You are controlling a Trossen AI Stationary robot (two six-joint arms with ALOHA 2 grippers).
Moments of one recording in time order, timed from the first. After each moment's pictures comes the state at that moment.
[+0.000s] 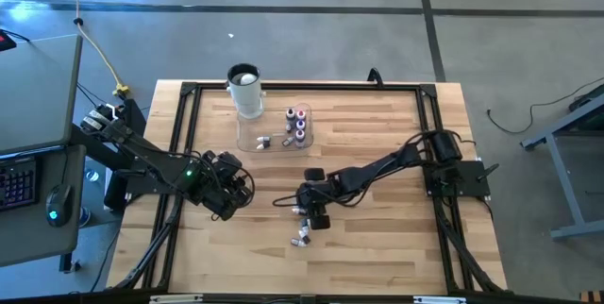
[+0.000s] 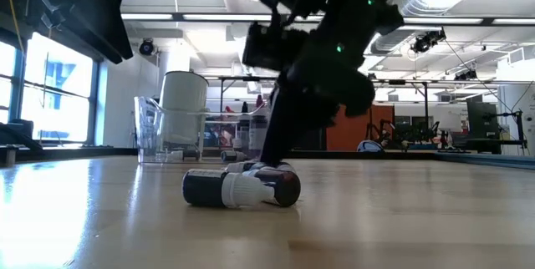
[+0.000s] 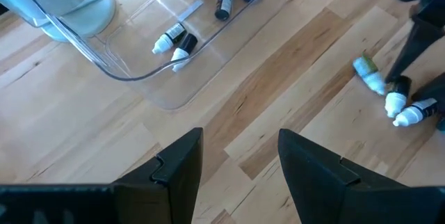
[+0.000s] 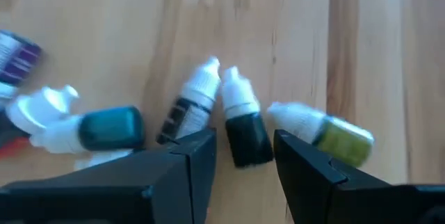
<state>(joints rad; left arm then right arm) -0.53 1.25 0.96 -1.05 -0.71 -1.28 0.21 2.02 1.24 -0.19 0.05 0.09</state>
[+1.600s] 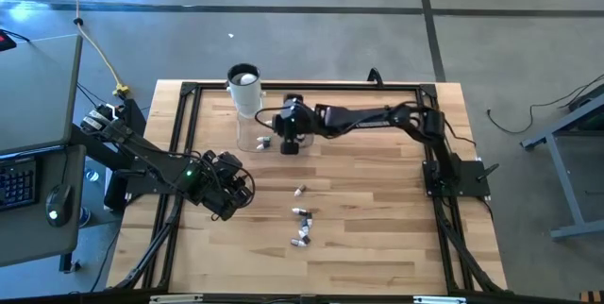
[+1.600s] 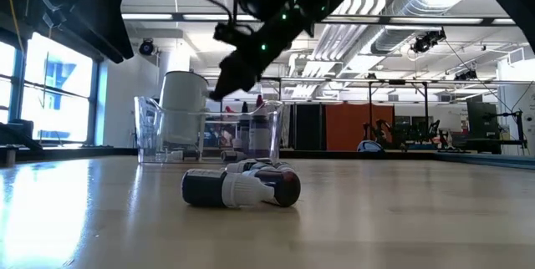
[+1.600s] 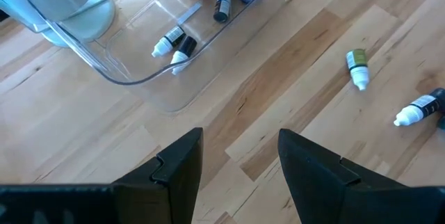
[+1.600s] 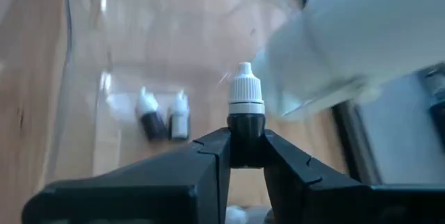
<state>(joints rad) -0.53 1.25 0.96 -1.04 -0.71 -1.26 -0.20 2.09 1.60 -0.16 0.17 -0.37</state>
